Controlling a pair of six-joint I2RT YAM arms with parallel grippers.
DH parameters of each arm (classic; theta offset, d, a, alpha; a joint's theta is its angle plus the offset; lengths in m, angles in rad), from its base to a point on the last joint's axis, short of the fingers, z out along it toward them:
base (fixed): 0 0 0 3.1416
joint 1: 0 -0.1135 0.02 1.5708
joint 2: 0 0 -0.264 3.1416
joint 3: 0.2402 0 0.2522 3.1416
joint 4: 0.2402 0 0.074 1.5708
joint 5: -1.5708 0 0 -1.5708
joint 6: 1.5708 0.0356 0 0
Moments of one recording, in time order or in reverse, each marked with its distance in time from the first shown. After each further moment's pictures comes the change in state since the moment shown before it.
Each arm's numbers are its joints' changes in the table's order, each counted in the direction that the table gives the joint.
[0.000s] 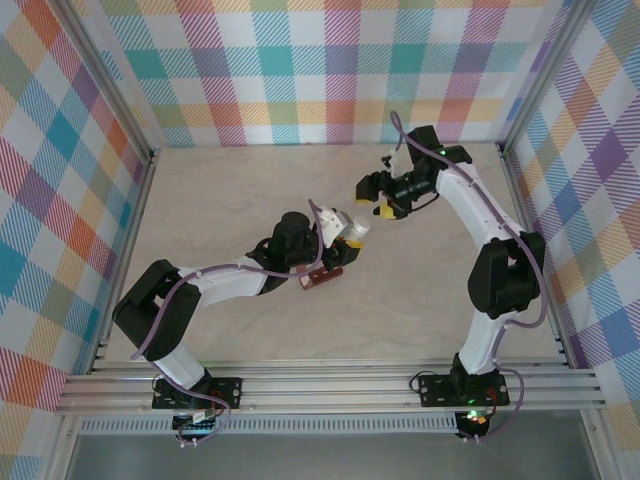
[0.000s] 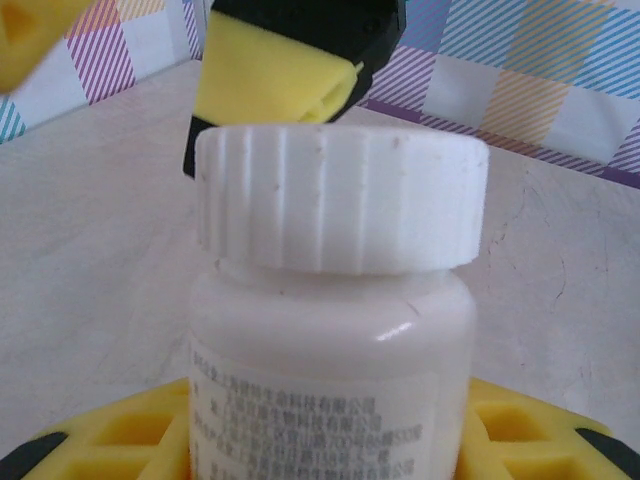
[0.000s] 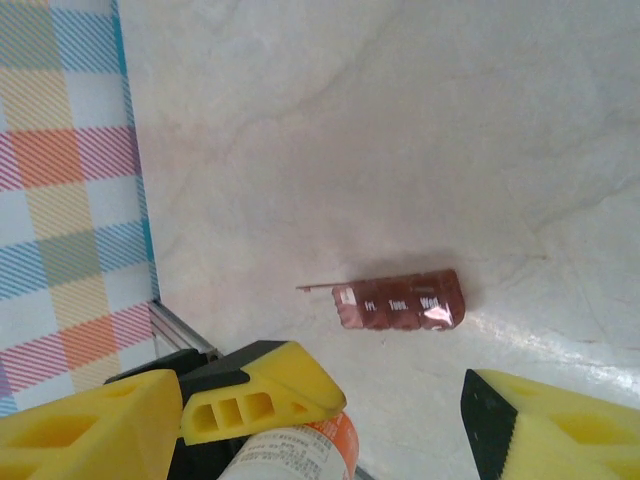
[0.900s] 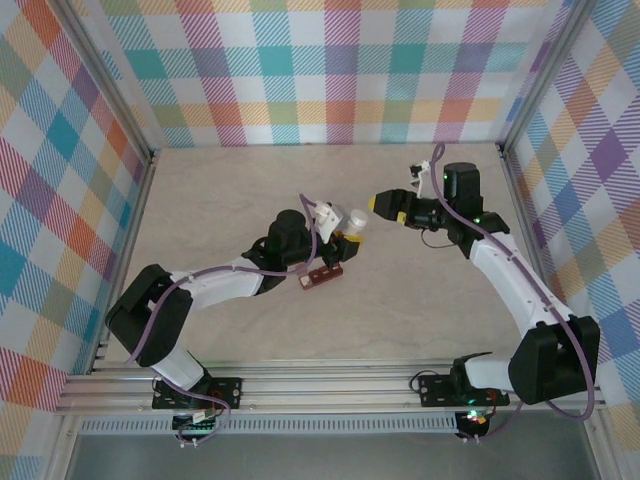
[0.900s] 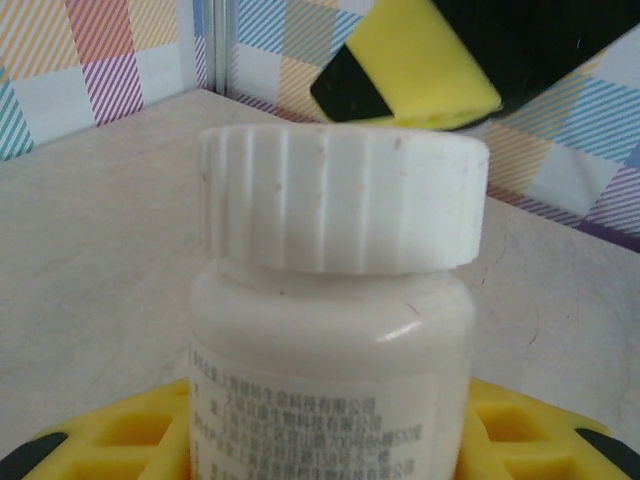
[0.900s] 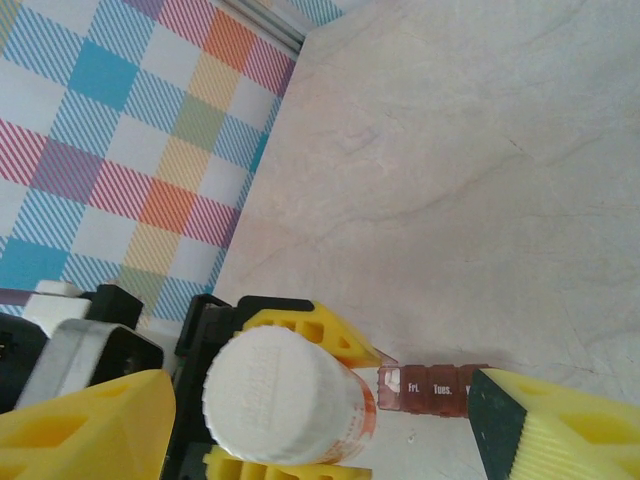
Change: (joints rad) left arm 0.000 -0.046 0.000 -0.023 0.003 -0.098; right arm 0.030 -0.539 -0.650 -0.707 0.054 0.104
